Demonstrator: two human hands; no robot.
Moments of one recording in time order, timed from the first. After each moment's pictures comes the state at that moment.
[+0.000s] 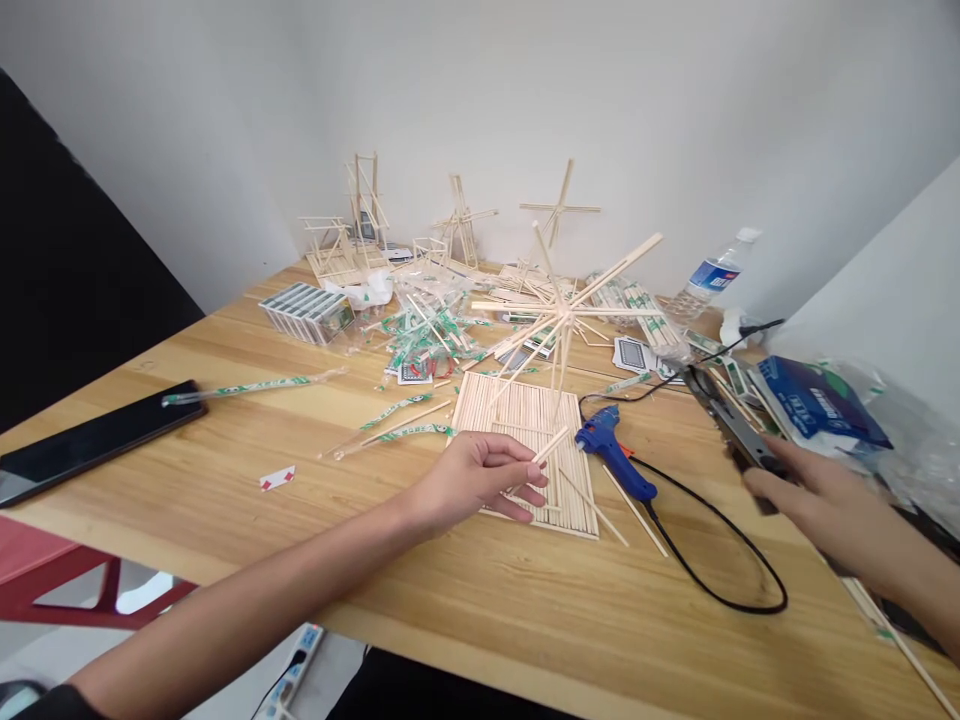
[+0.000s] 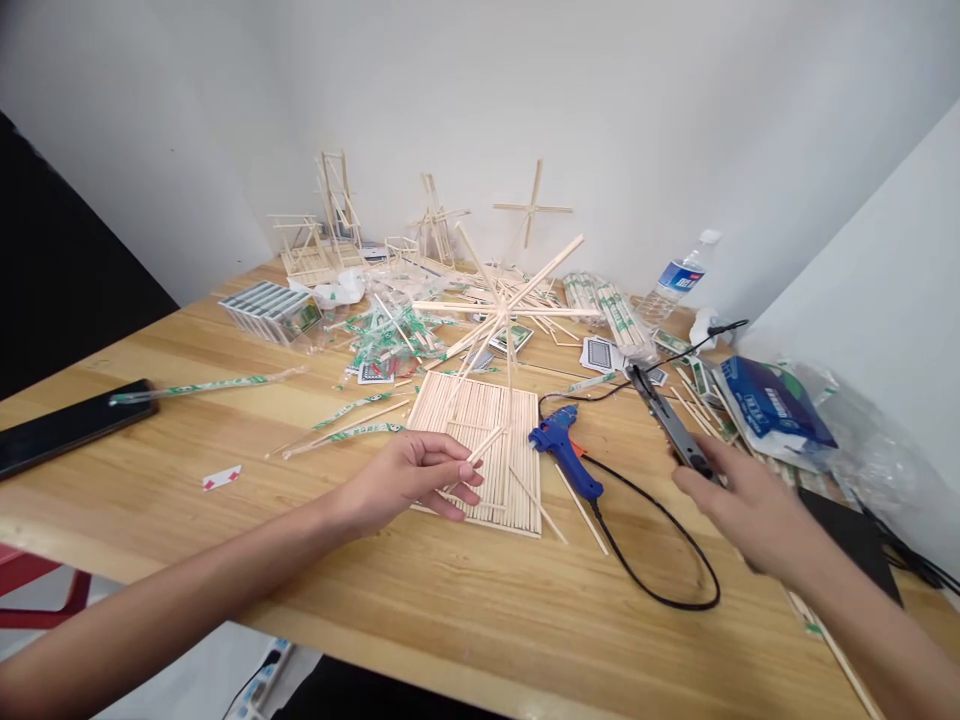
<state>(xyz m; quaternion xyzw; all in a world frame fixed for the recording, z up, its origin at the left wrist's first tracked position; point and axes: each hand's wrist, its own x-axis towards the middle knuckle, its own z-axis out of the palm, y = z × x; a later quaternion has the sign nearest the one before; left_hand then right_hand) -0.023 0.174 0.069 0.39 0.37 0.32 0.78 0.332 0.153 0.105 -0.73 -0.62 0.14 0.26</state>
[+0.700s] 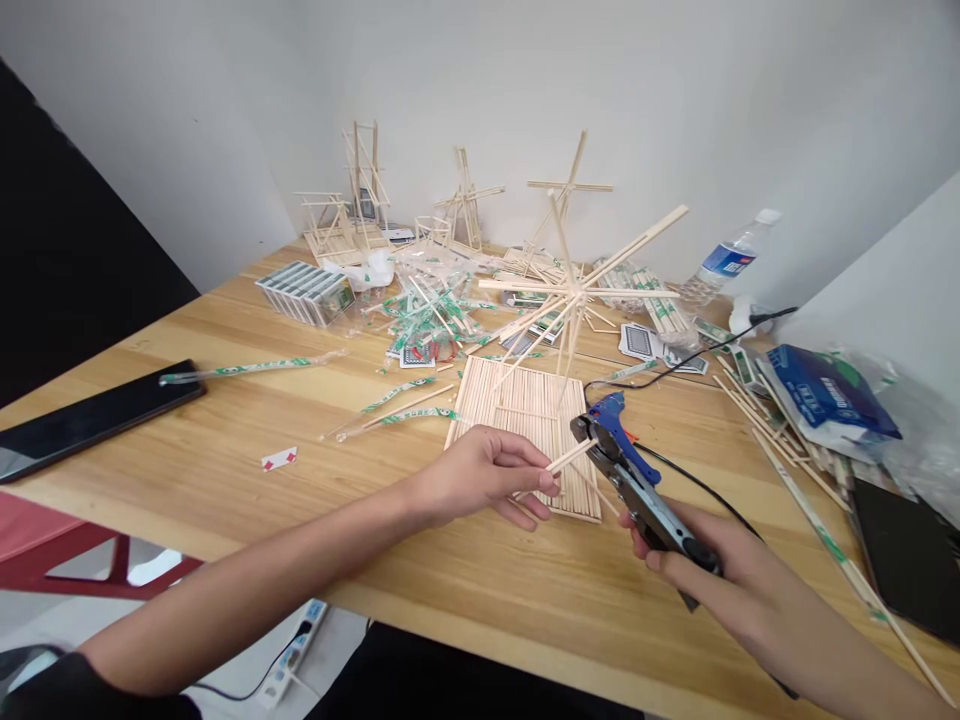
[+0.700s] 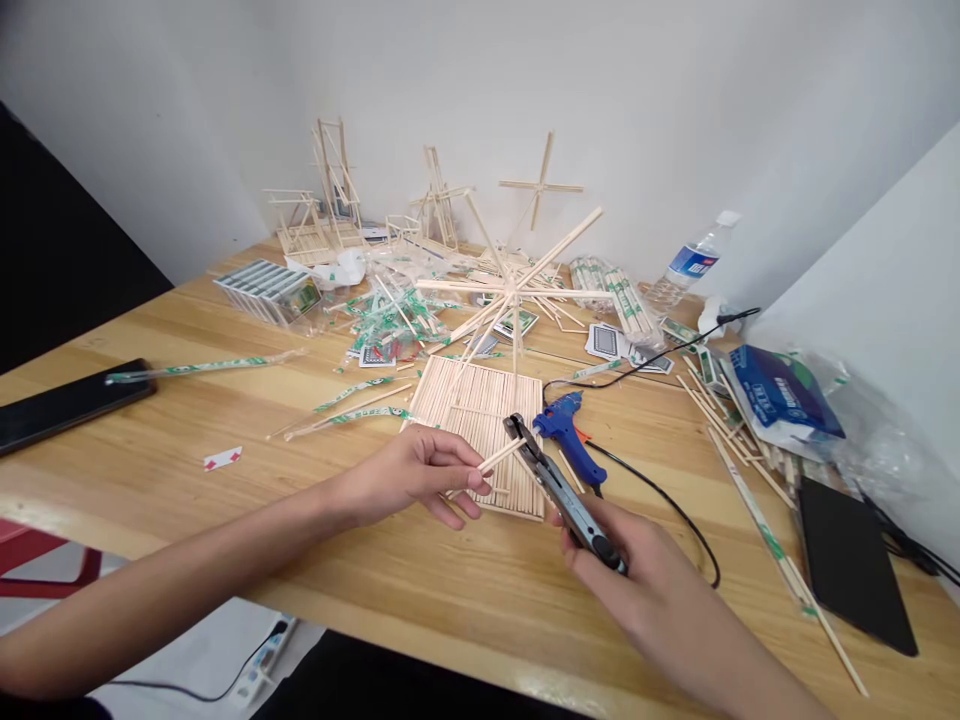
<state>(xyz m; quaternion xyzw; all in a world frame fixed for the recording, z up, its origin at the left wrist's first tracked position) -0.026 0.171 0.061 0.42 0.35 0.24 0.80 0.219 0.090 0.109 -0.63 -0.67 0.38 0.13</state>
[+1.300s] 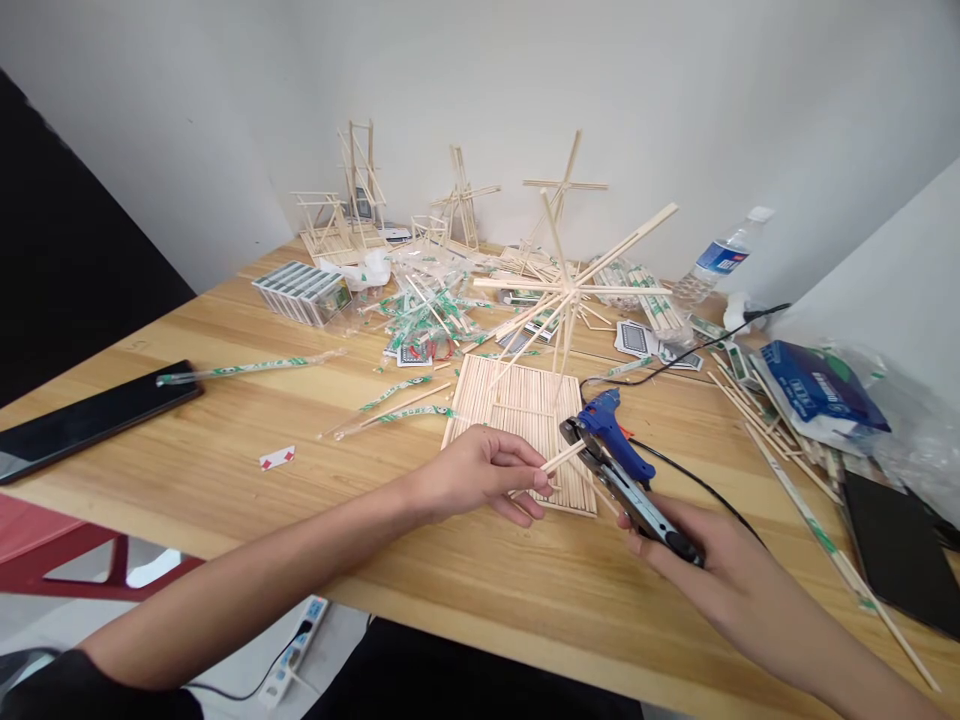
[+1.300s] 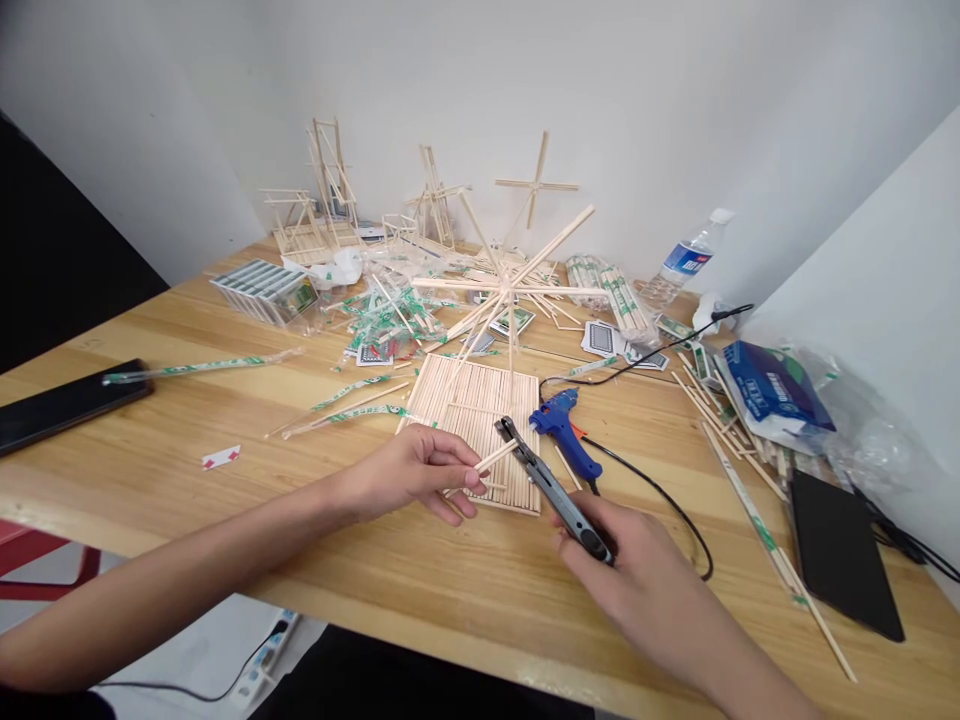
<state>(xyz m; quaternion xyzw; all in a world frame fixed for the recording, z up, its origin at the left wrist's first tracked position) -0.024 0.172 0.057 0.43 0.35 0.23 0.80 0.224 0.090 0.099 -0.63 -0.70 0.32 0.13</state>
